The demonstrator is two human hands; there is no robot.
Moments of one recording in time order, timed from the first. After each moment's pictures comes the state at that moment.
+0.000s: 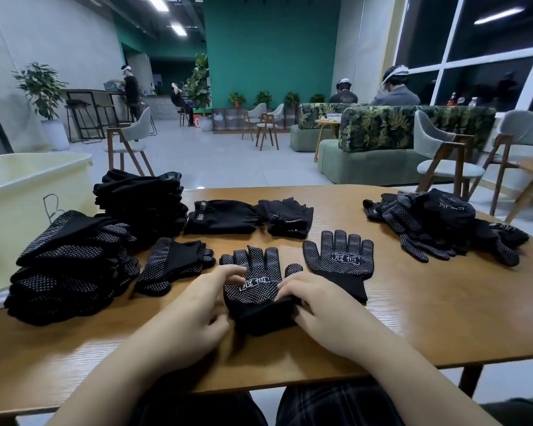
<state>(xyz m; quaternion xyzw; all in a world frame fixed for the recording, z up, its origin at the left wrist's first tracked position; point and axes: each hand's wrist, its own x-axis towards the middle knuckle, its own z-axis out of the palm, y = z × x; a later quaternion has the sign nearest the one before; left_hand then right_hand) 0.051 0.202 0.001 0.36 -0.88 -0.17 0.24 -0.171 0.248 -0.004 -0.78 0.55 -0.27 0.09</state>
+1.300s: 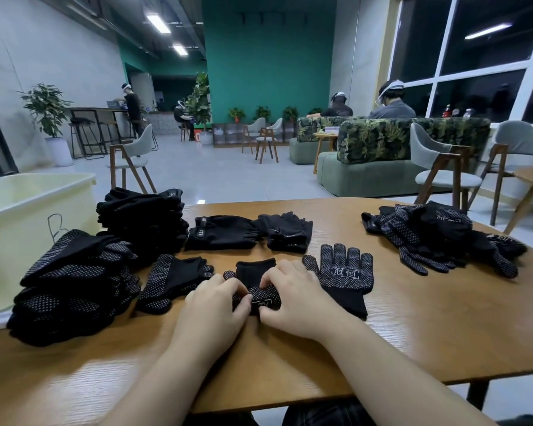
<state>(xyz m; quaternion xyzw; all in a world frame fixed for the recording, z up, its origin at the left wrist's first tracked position) 0.012 0.182 -0.008 0.51 -0.81 -0.03 0.29 -0.153 0.200 -0.005 -0.77 0.60 -0.23 -0.02</state>
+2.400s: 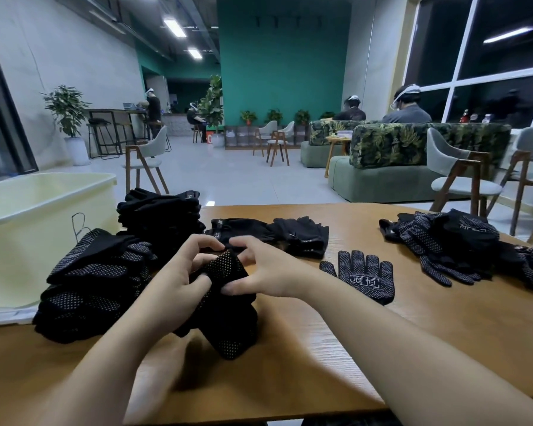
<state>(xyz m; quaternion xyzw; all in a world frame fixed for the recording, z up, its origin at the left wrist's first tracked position) 0.079 0.172 0.041 0.40 -0.74 -0.35 0.41 -0.106 0.161 0.052 -0.75 0.50 -0.28 0.33</state>
